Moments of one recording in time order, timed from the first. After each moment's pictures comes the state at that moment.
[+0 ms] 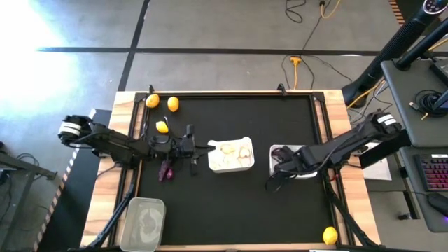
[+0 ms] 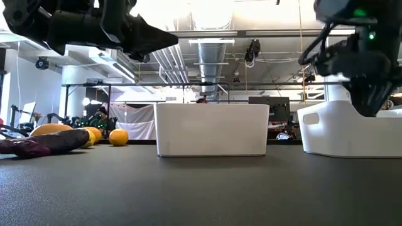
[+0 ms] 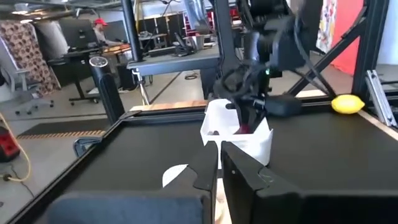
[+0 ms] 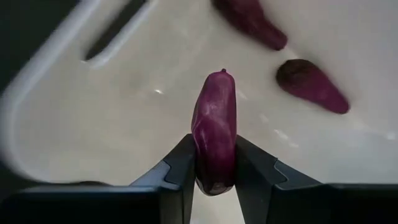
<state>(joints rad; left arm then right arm) -0.10 1.30 0.43 0.85 -0.22 0.11 0.32 1.37 0.80 -0.93 0.19 1.18</state>
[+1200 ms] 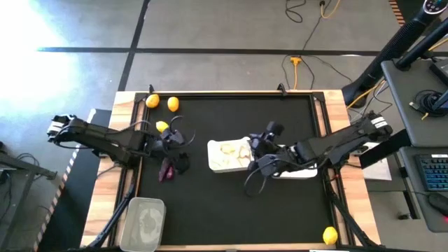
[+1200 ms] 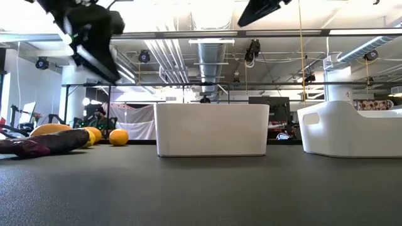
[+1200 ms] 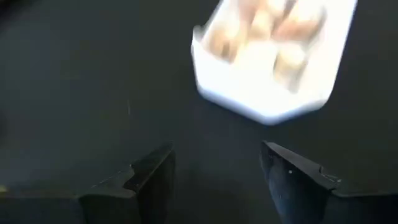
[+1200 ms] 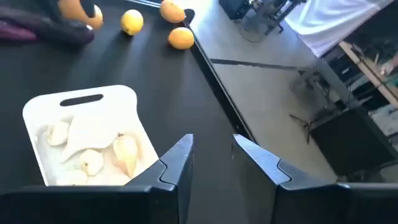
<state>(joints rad) -0.17 1.09 0.77 -0.64 -0.36 -0.62 0.32 1.50 1.30 -0.66 0.91 0.18</state>
